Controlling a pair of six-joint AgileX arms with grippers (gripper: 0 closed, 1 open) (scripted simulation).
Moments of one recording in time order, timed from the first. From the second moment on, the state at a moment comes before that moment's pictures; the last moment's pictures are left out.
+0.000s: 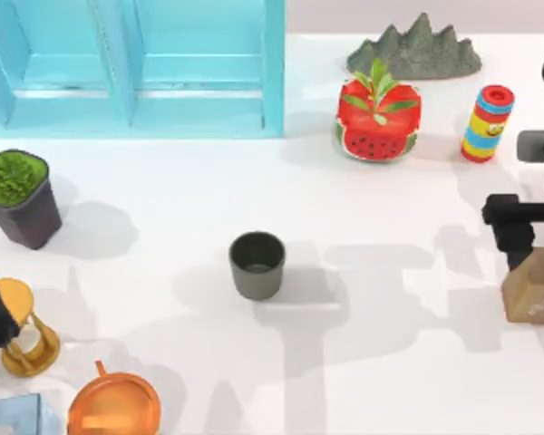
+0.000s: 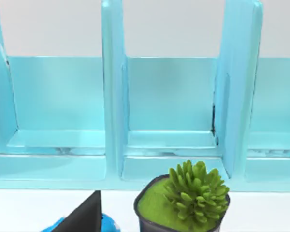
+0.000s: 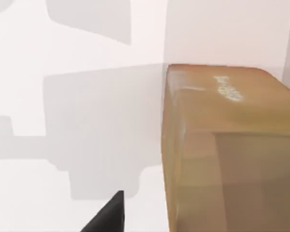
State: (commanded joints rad) left arm 0.00 0.00 0.00 0.00 0.00 0.00; right arm 0.20 1.75 1.23 -1.05 0.00 0.22
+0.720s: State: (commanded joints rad) left arm 0.00 0.00 0.00 0.00 0.00 0.00; right arm 0.20 1.75 1.34 -1.16 0.00 0.22
